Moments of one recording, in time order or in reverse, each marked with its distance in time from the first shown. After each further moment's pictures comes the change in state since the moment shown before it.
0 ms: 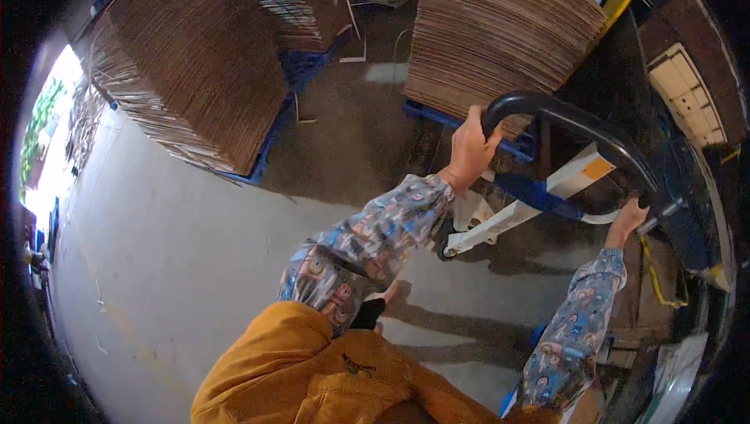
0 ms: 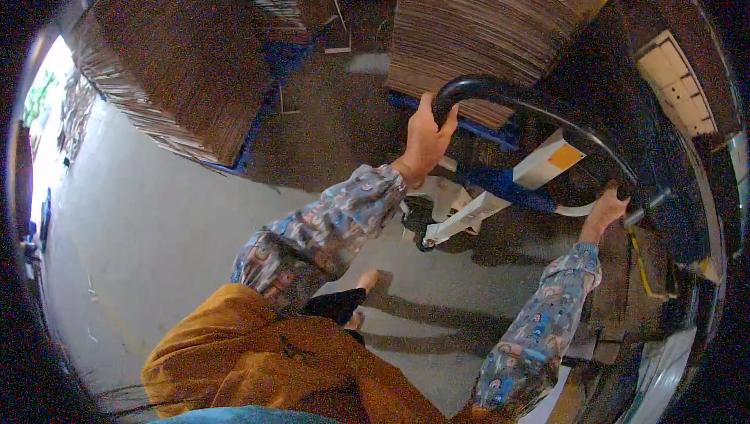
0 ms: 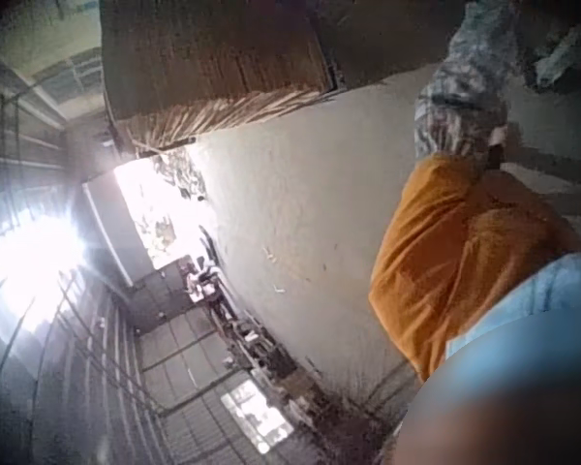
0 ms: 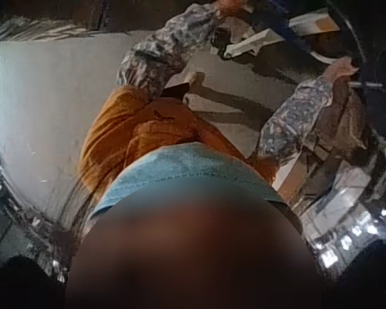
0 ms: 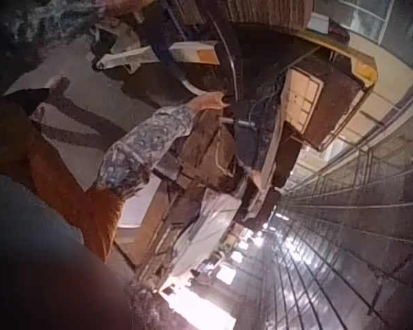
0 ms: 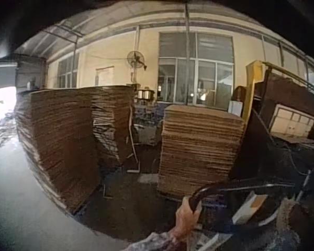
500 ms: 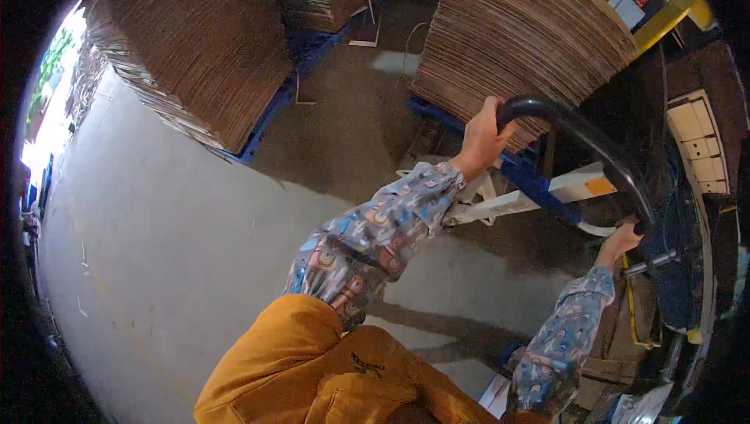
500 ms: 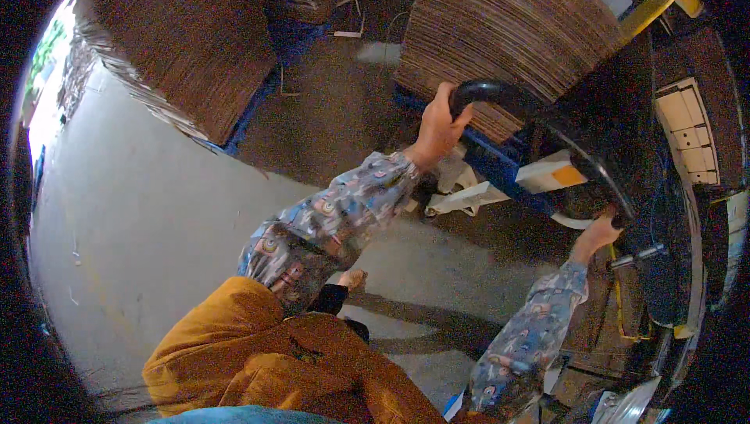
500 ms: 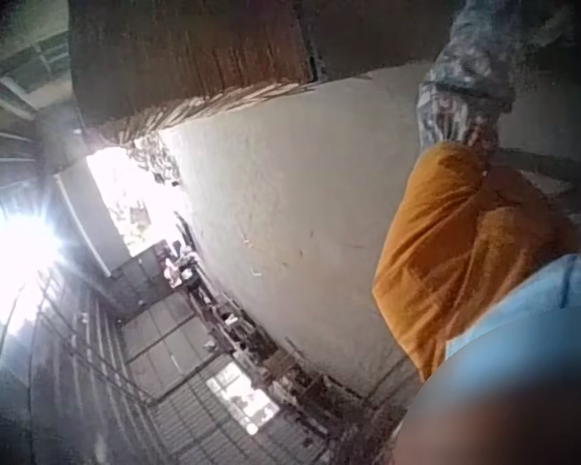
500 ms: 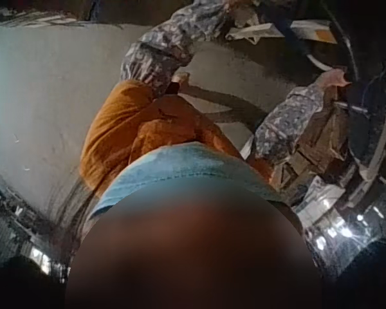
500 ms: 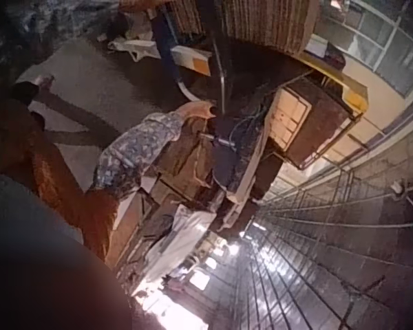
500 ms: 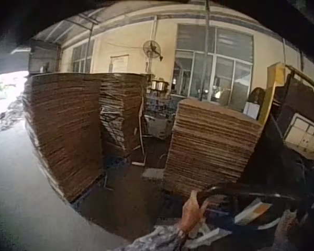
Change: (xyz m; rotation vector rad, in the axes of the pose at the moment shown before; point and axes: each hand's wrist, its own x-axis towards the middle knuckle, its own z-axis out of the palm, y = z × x) left_hand -0.013 -0.009 0.010 -0.025 0.030 0.033; right_hand -0.013 0.027 -0.012 0.208 -0.032 -0.078
